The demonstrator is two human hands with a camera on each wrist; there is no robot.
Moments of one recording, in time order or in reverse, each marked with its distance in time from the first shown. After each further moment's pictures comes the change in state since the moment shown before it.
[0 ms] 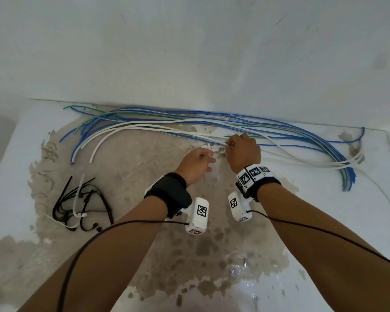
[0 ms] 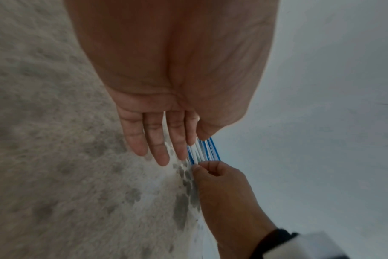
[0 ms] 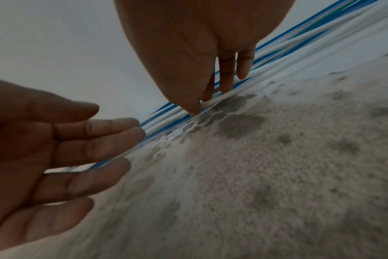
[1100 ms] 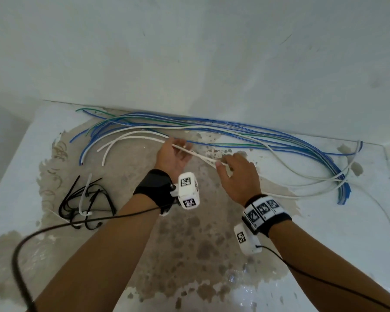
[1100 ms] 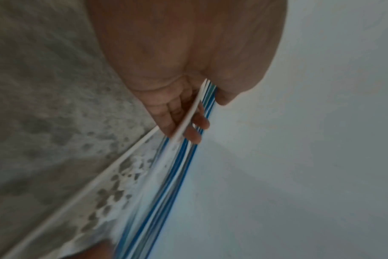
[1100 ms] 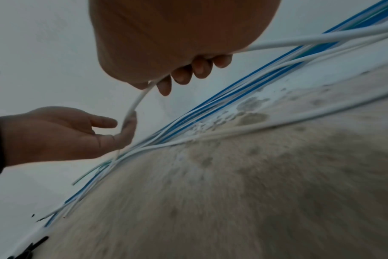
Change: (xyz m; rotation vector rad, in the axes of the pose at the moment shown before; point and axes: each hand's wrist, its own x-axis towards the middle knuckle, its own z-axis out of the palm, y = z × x) left_hand 0.006 0.004 -0.052 -1.202 0.292 -0.071; right_hand -0.069 -0.018 -0.011 0.292 0.188 -0.320
